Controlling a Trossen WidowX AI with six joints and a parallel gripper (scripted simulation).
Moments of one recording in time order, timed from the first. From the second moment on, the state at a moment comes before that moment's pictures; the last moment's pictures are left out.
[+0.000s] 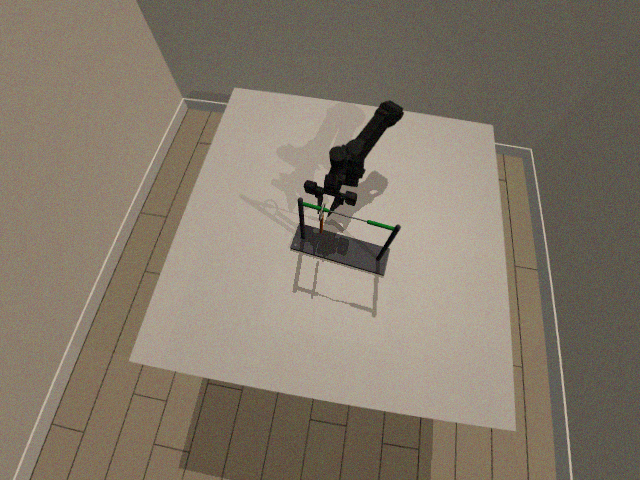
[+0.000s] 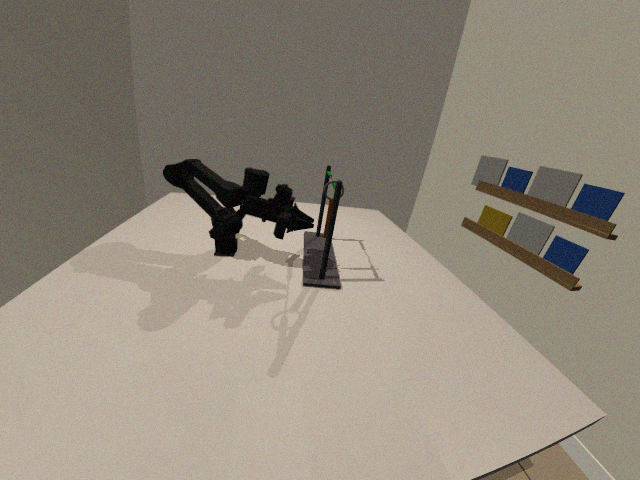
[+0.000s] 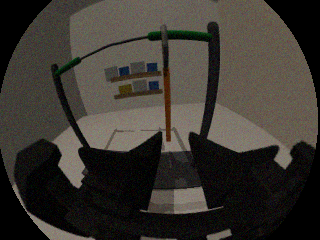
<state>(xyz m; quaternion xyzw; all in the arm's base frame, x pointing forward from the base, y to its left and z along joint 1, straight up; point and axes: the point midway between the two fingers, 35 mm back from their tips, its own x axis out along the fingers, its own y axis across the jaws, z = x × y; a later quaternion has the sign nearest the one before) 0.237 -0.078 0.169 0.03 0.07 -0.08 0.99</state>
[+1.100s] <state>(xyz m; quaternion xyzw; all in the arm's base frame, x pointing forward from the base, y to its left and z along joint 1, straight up) 0.263 -0.077 0.153 0.00 0.08 -0.06 0.99</state>
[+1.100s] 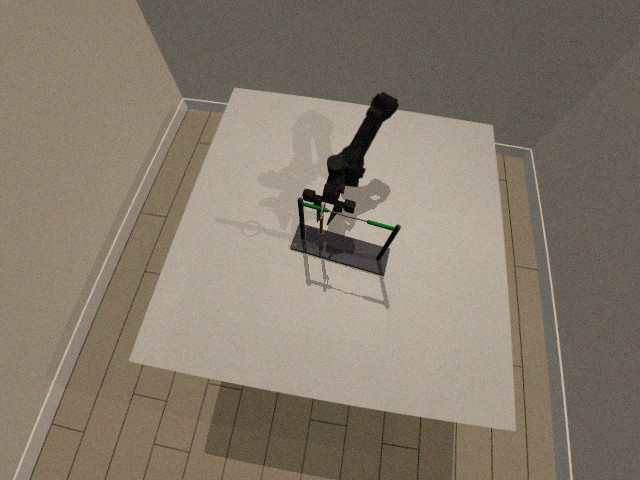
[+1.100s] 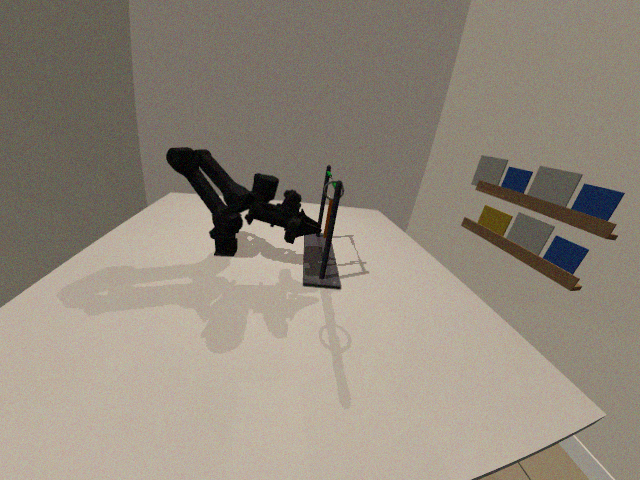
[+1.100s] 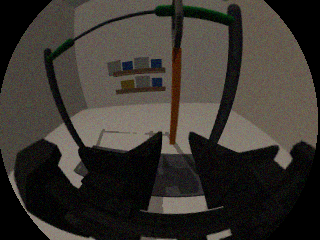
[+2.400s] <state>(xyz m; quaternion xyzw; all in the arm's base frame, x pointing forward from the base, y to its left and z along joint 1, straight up) 0.307 -0.080 0.141 0.00 0.08 -0.06 0.99</state>
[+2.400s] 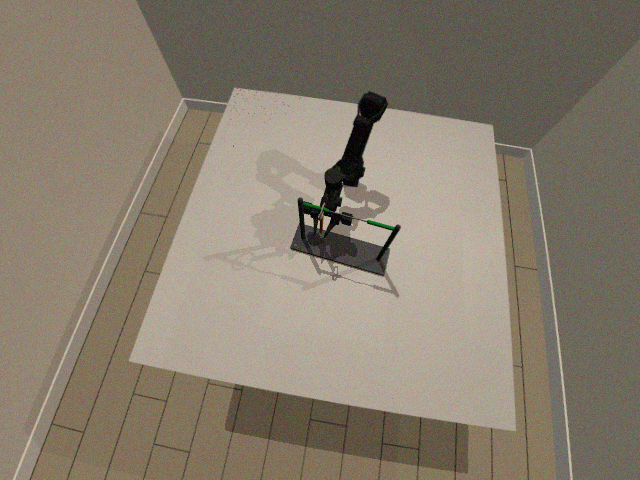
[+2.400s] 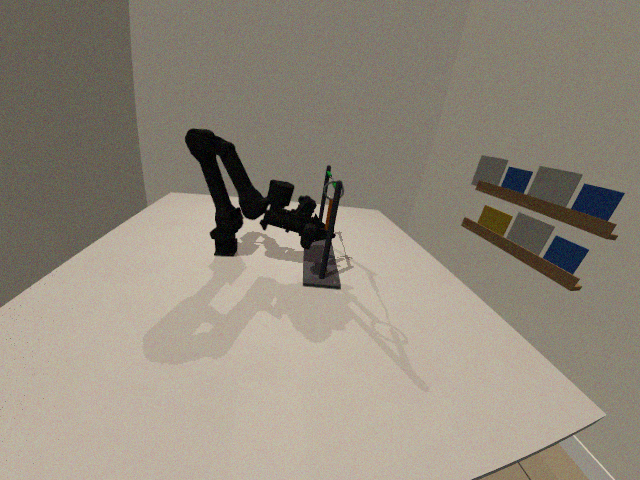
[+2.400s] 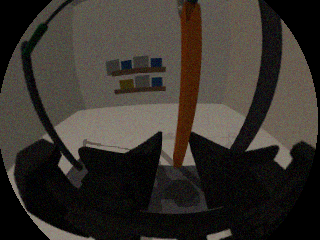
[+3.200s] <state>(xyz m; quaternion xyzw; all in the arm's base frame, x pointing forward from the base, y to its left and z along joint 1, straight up) 0.308 -0.080 0.142 0.00 0.08 -0.06 0.99</state>
